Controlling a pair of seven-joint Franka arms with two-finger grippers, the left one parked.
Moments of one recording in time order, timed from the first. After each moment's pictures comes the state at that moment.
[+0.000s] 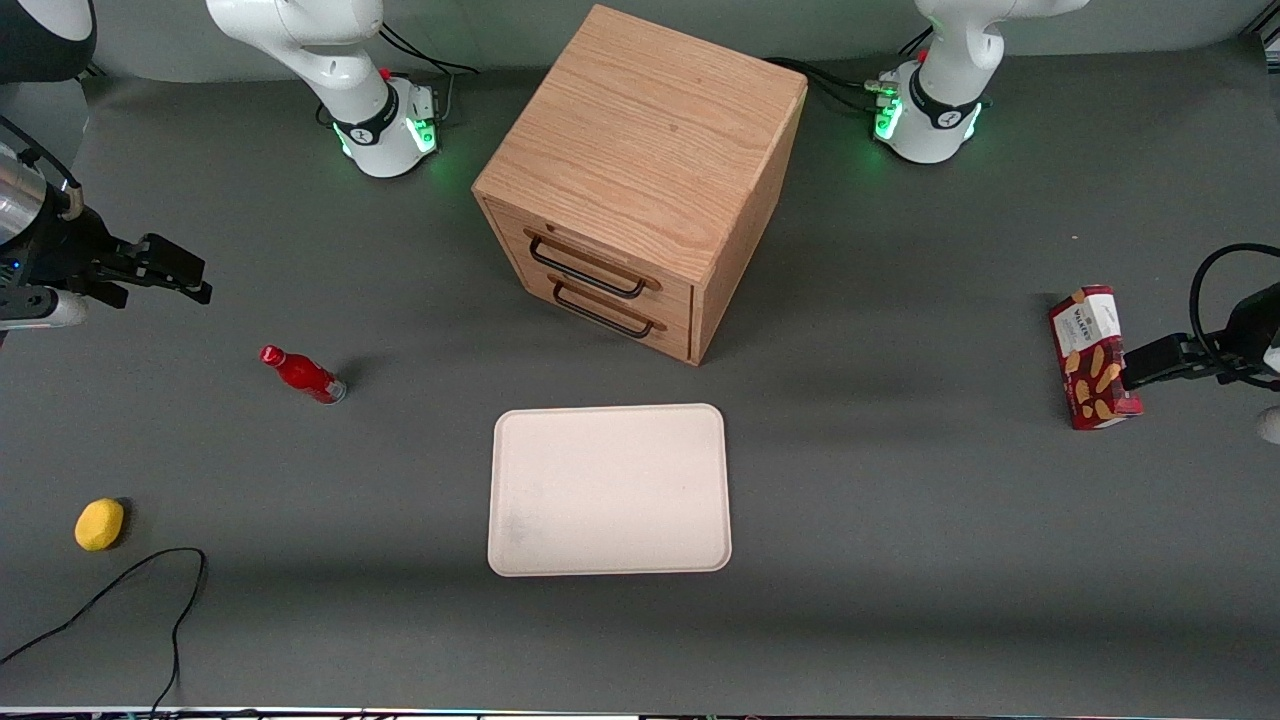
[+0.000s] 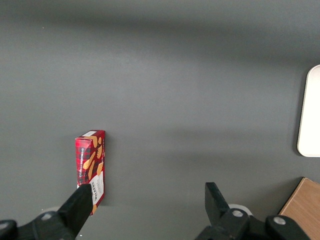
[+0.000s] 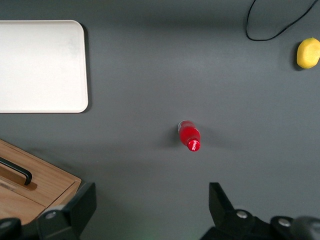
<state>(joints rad) -0.05 -0.01 0.09 -1.60 0.01 1.57 0.03</state>
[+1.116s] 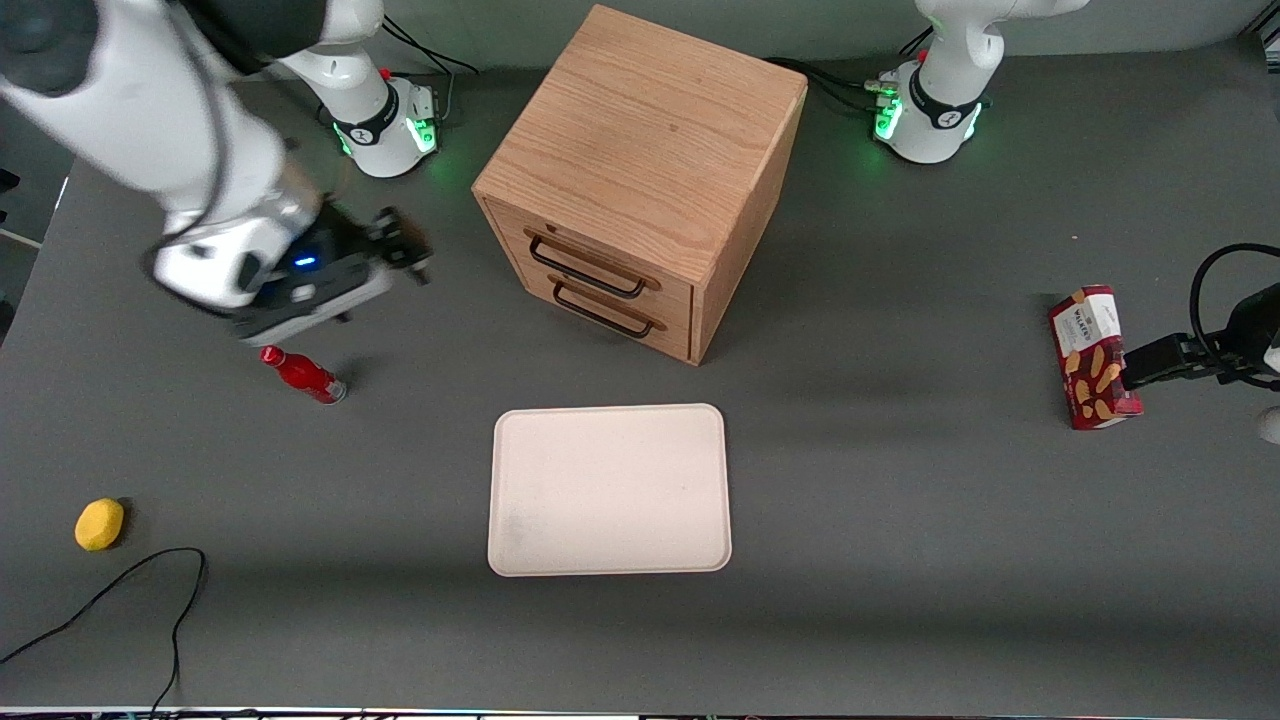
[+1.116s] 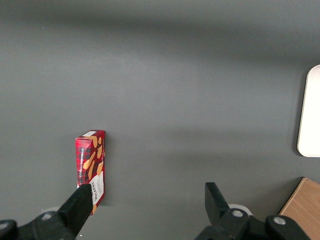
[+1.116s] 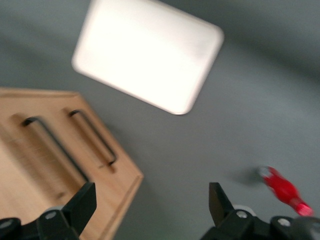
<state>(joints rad) -0.02 0.21 0.56 -1.41 0.01 1.59 0.04</state>
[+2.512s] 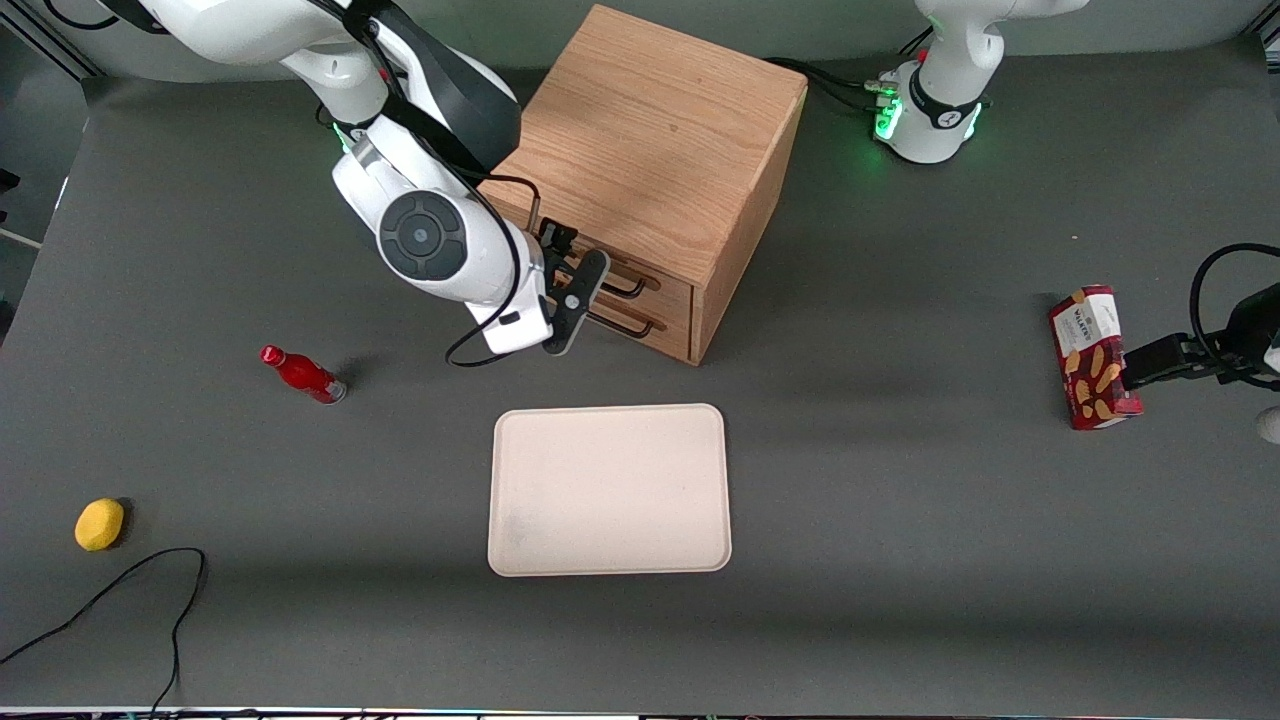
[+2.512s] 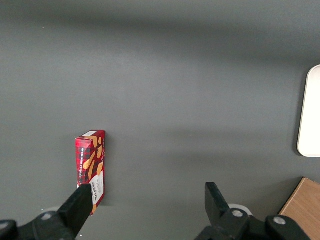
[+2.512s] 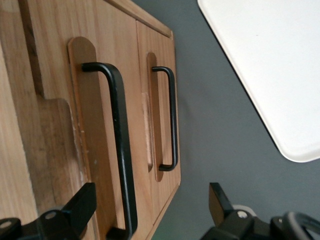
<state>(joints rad) 0.04 0.48 0.70 -1.51 0.01 1.67 -0.33</state>
